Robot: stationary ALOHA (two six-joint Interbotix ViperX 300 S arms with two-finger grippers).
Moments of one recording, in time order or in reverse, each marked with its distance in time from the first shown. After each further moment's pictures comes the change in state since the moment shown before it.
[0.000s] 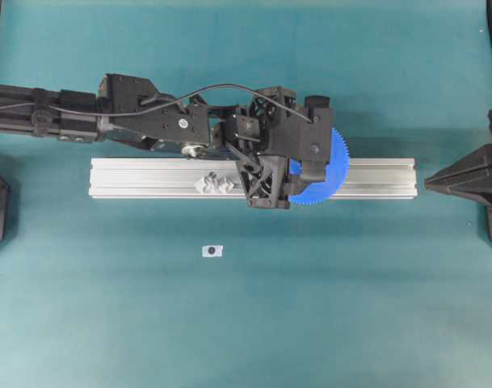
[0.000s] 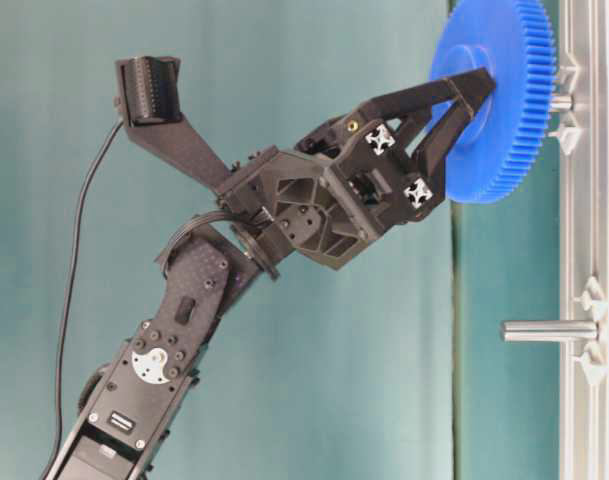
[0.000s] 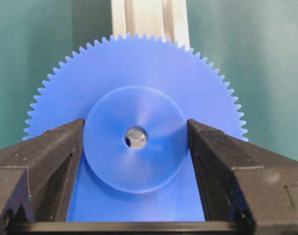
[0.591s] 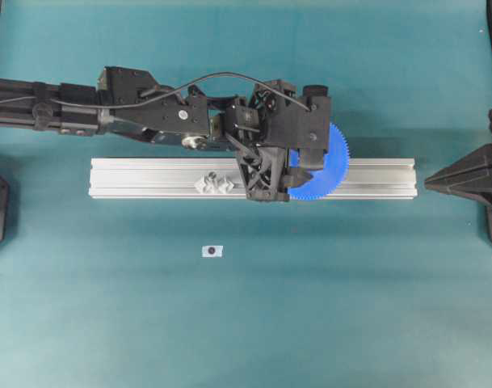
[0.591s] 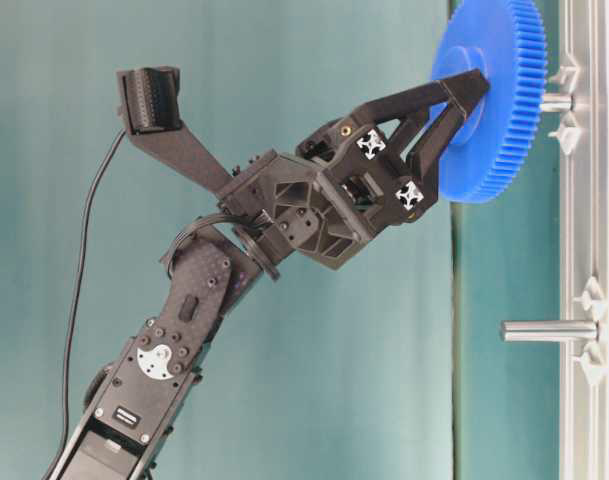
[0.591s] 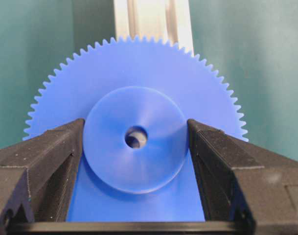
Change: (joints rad) left arm 0.026 0.006 -0.003 0.000 0.003 -0.003; right arm -0.002 0.000 0.002 0.000 -0.002 0.000
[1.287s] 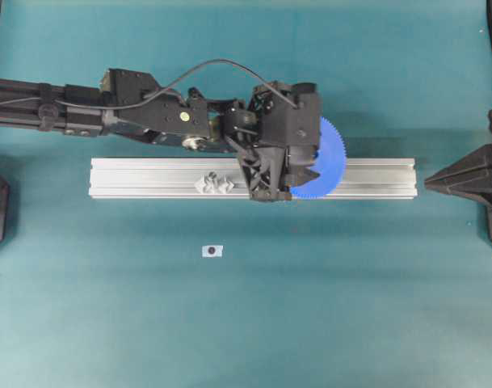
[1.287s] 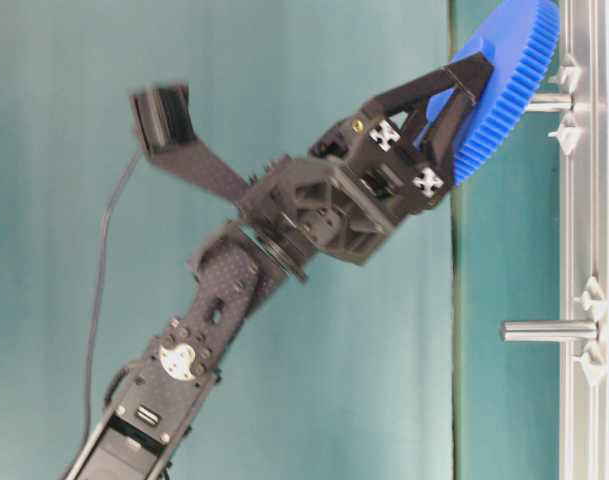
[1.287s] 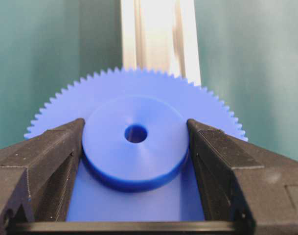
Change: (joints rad) left arm 0.006 0.005 0.032 0.000 0.034 -0.046; right arm -0.002 0.000 0.003 0.000 -0.002 0.002
